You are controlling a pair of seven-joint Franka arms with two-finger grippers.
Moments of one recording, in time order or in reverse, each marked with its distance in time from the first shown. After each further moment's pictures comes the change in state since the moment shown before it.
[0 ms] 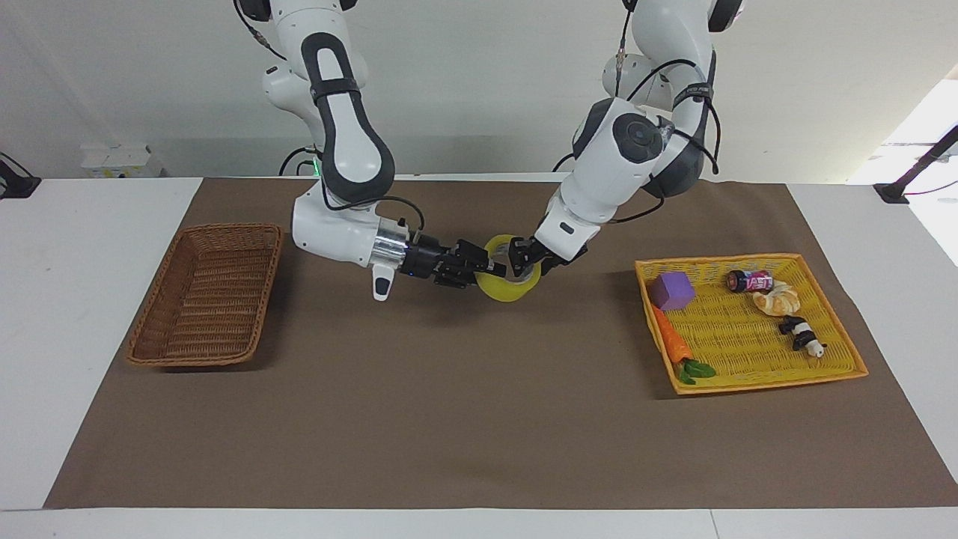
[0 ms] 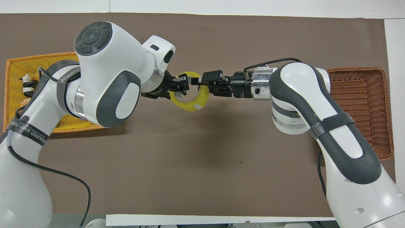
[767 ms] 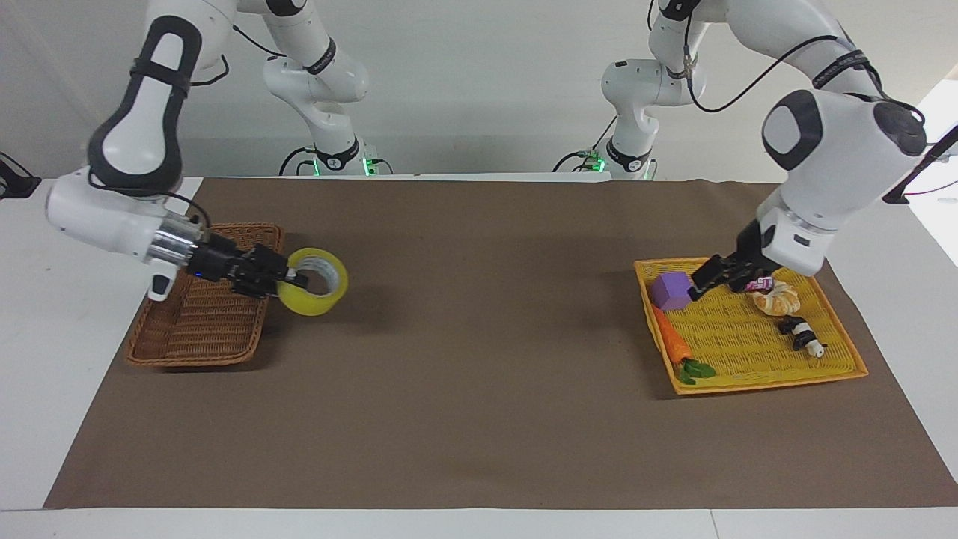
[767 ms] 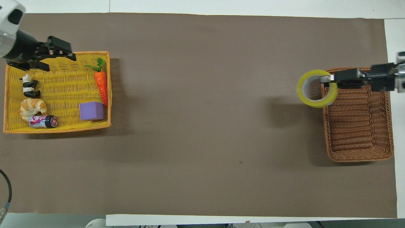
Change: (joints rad) left arm 0.513 -0.032 0.036 0.020 0.104 -0.122 0.430; right arm -0.711 -0.048 -0.020 0.089 -0.644 -0.386 -0.230
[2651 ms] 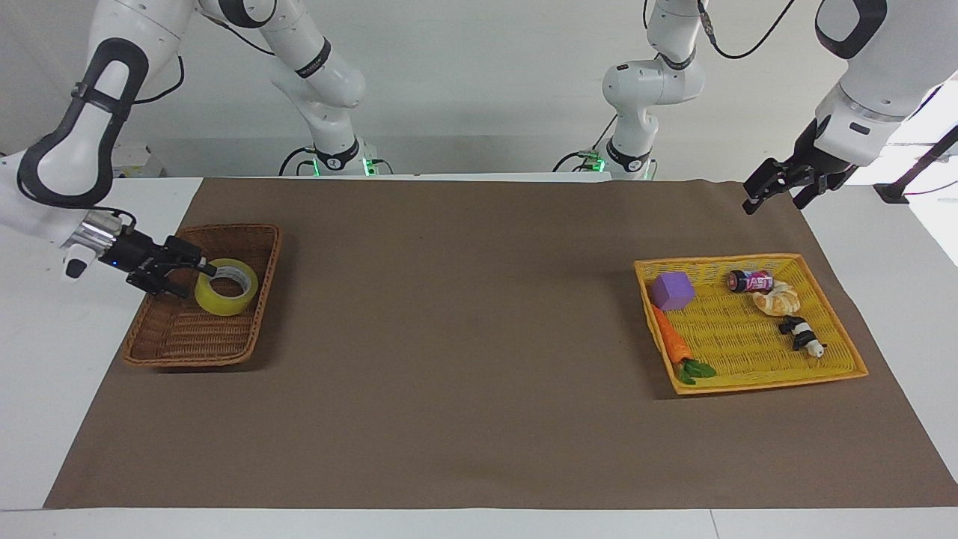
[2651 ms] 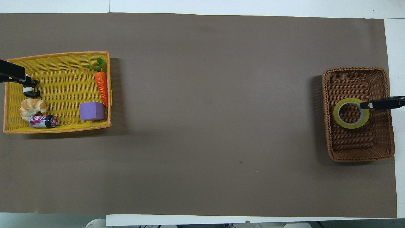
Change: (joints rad) left arm 0.025 -0.216 -0.081 0.037 0.153 -0.287 0.034; right arm -0.113 0.026 0.021 0.009 -0.355 0.115 -0.326
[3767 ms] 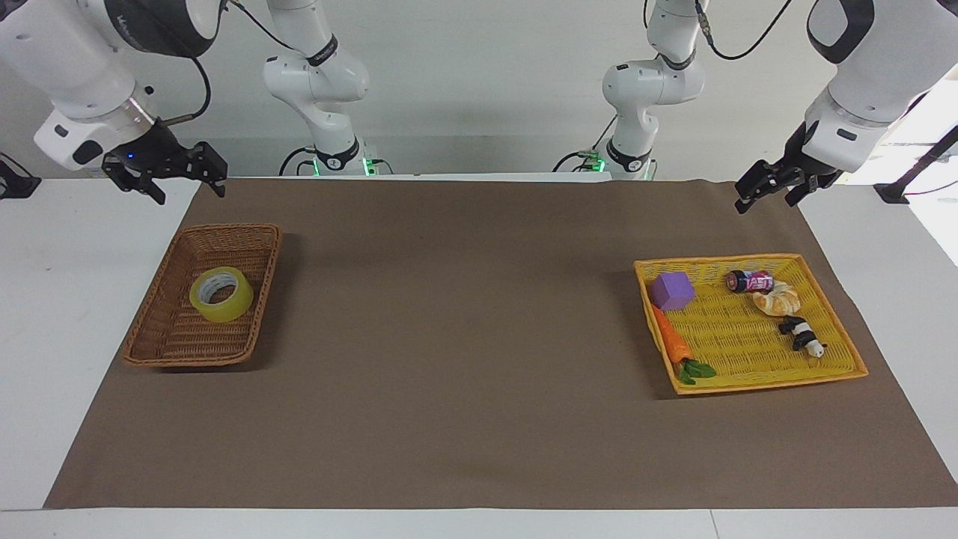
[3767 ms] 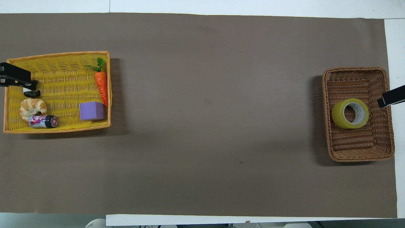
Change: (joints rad) left arm -0.012 0.005 0.000 -0.007 0.021 -0.036 -0.042; right arm 0.373 -0.261 0.036 0.281 -0.510 -0.400 0.680
